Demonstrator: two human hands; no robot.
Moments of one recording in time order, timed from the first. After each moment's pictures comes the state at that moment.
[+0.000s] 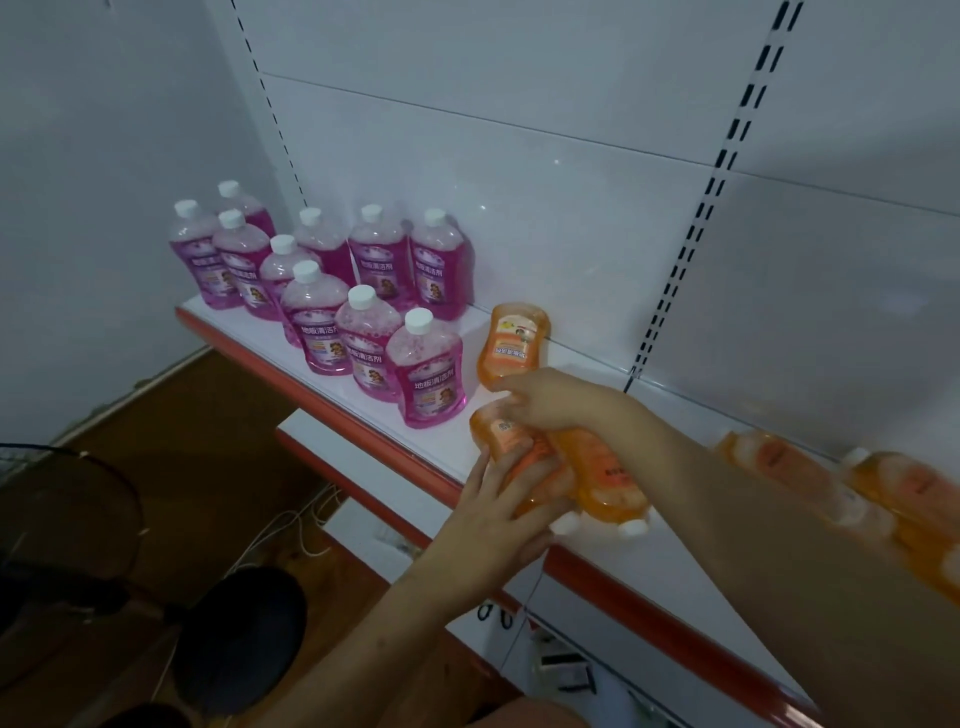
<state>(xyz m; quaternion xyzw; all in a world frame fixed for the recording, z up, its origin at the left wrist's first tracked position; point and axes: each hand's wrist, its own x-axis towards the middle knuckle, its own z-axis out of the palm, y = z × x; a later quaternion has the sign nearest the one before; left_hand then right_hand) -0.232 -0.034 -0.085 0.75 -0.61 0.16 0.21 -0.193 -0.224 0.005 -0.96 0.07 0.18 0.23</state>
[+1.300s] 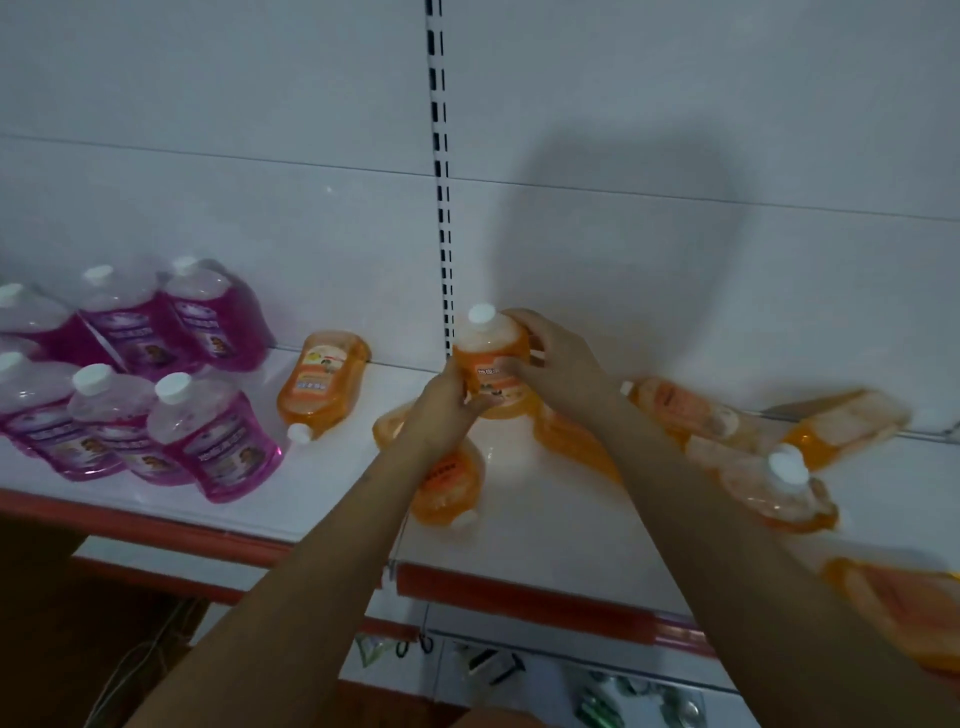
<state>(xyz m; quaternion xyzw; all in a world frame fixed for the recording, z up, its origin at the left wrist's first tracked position) -0.216 -0.232 -0.027 0.73 -0.47 -0.22 0.44 -0.354 -0.334 0.041 -0.85 0.25 -0.23 0.39</state>
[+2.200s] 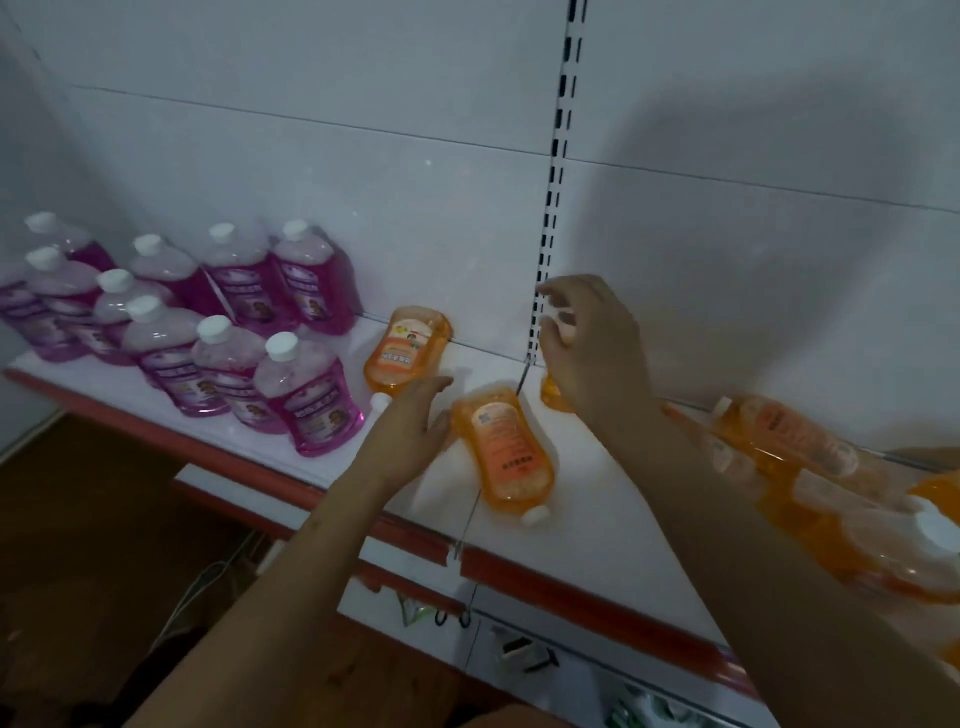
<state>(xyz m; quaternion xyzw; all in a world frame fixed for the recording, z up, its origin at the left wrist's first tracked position) -0.162 -0.112 -0.039 0.83 -0.43 -0.11 0.33 -0.302 -0.279 0.060 -0.87 0.22 -0.36 0.25</state>
